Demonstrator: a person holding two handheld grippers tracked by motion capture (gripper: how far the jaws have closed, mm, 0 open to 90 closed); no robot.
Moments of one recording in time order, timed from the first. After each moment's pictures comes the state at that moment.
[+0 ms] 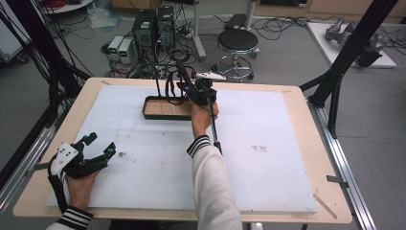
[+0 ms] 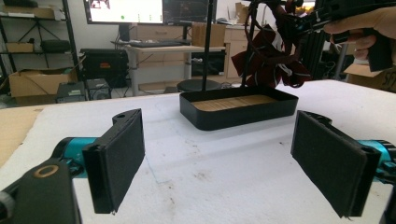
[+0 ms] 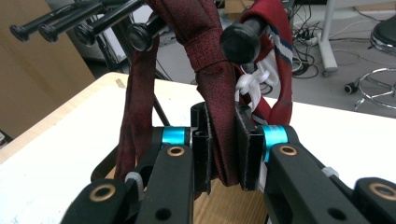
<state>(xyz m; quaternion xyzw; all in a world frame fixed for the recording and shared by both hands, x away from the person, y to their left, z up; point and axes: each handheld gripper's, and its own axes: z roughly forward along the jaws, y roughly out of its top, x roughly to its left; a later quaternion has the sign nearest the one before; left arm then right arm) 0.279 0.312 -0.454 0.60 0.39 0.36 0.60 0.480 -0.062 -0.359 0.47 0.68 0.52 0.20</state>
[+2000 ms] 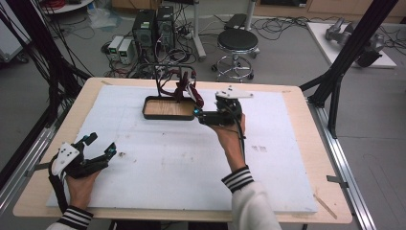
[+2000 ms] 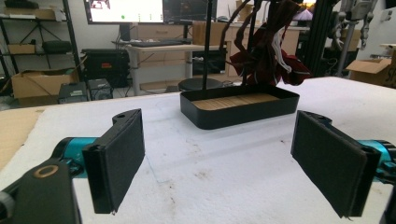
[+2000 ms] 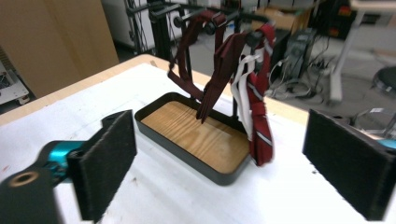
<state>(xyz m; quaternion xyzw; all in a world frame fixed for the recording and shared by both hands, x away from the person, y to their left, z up) 0.279 0.310 -0.454 0.60 0.38 0.36 0.60 0.383 -0.126 -0.328 0.37 0.73 0.53 0.23</state>
